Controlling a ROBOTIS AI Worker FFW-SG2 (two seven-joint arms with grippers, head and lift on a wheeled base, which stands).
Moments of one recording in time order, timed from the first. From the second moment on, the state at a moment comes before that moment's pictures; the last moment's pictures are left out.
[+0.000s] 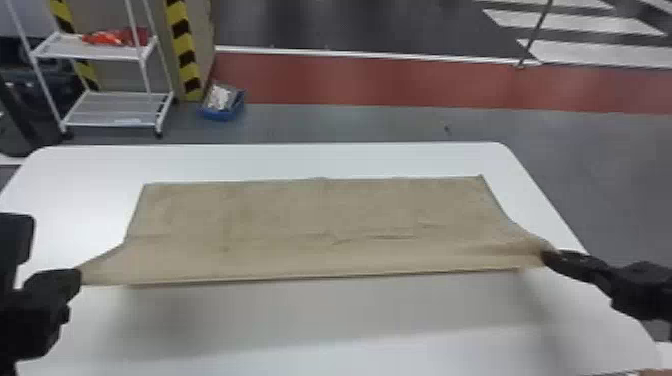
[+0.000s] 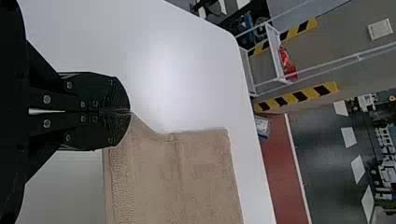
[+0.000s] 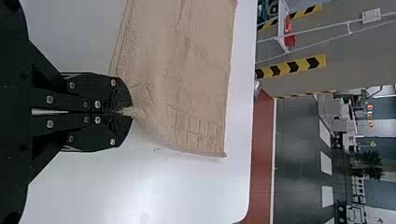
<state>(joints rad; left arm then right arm) 0.36 0.27 0.14 -2.46 0.15 1.22 0.16 0.23 -0.44 -0.49 -1.82 -0.15 0.70 0.81</state>
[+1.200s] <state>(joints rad) 0.44 0.28 0.17 -2.31 0.15 0.89 0.09 0.23 -0.45 -0.46 -1.77 0.03 0.42 0.88</state>
